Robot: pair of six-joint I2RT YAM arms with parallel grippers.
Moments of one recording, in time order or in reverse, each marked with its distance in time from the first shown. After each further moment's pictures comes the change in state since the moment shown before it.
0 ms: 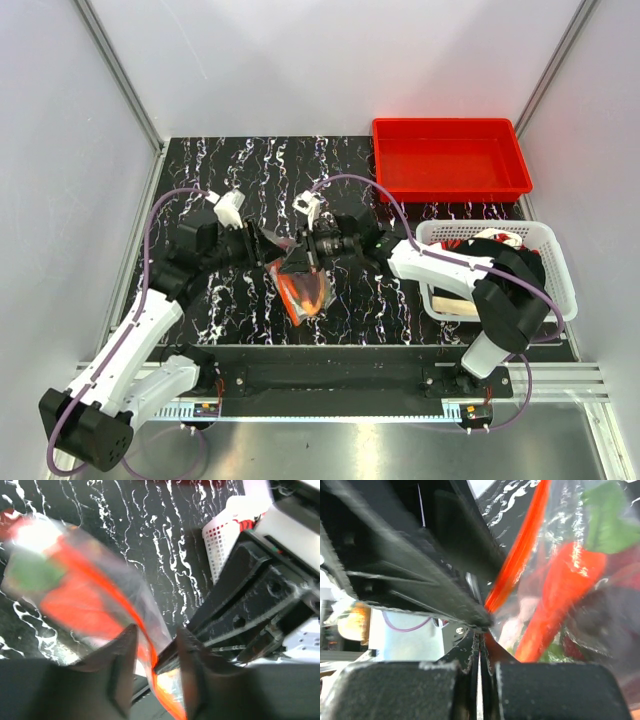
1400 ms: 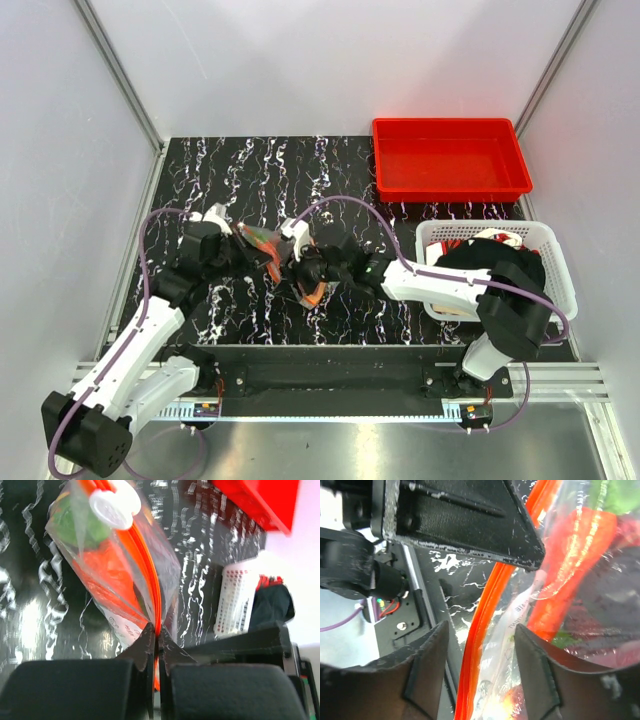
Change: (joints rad) left arm 0.000 -0.042 -0.101 -0.011 -0.214 -0.302; right arm 0.172 -0.037 -0.066 -0.059 0.367 -0.255
